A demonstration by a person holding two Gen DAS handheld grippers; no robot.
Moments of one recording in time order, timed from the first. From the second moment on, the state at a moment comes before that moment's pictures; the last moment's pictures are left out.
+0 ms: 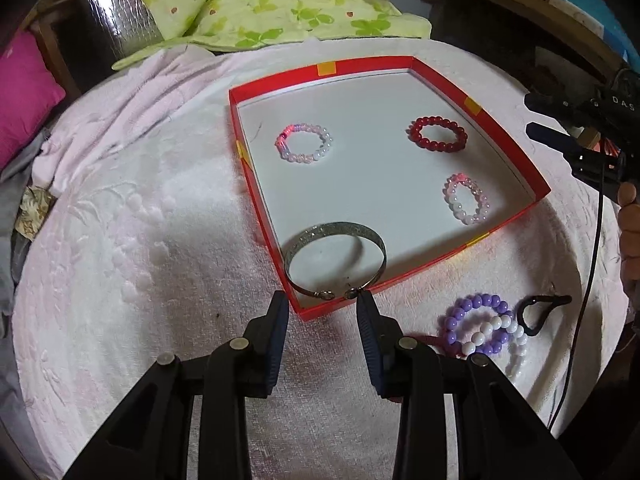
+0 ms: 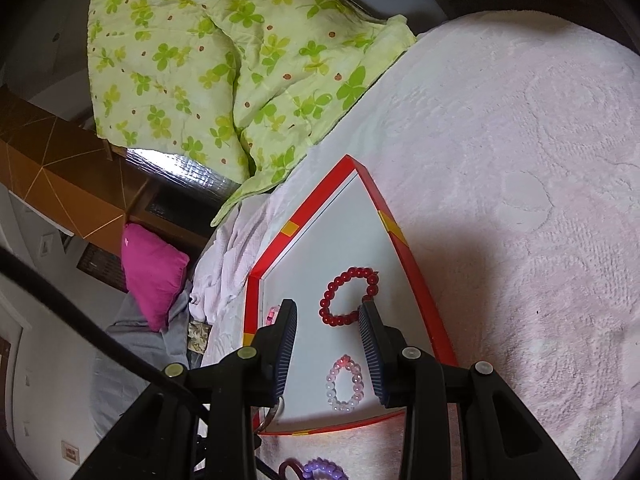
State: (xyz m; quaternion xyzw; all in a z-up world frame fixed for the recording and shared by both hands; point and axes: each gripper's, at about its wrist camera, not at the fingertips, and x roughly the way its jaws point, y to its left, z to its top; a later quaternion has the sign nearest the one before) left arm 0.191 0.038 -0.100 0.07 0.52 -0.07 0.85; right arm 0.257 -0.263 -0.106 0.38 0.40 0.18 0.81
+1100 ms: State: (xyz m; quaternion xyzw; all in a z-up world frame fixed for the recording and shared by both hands) left arm 0.065 0.029 -0.052 0.05 0.46 -0.07 0.88; right arm 0.173 -0.263 -0.099 0.31 0.46 0.23 0.80
